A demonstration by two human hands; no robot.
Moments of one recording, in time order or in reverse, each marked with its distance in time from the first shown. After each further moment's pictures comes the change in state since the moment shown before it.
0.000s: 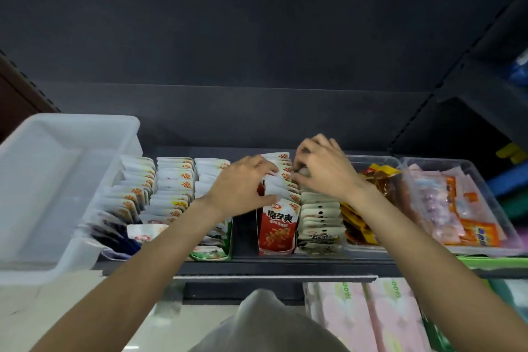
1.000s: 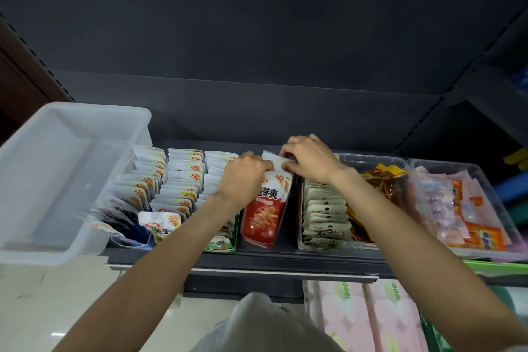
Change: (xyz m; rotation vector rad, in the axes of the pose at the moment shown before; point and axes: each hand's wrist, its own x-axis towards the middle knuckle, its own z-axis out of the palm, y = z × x) left_hand 0.004 -0.008 0.017 0.172 0.093 -0.166; right_hand 0.042 -0.011 0.018 0.091 -0.090 -0.066
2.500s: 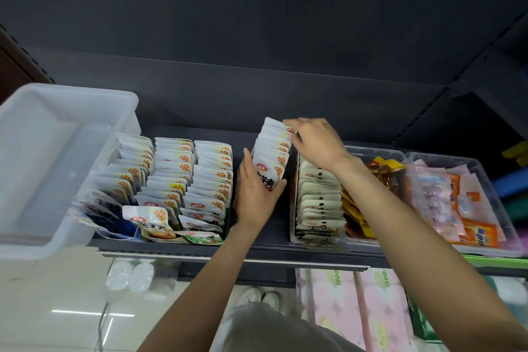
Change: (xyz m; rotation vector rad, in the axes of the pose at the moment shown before) left_hand -0.013 0.048 0.073 -0.692 0.274 -0.538; right_hand 0.000 0.009 -0.010 0.097 0.081 0.147
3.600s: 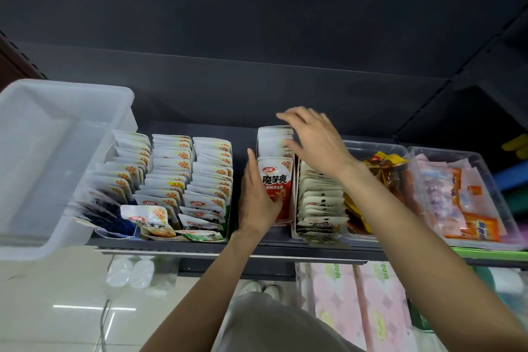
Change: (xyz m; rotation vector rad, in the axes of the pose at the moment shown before) left_hand -0.013 -0.011 0.006 -0.030 -0.103 0.025; right_hand -0.011 -0.004 0.004 -0.079 0.109 -0.122
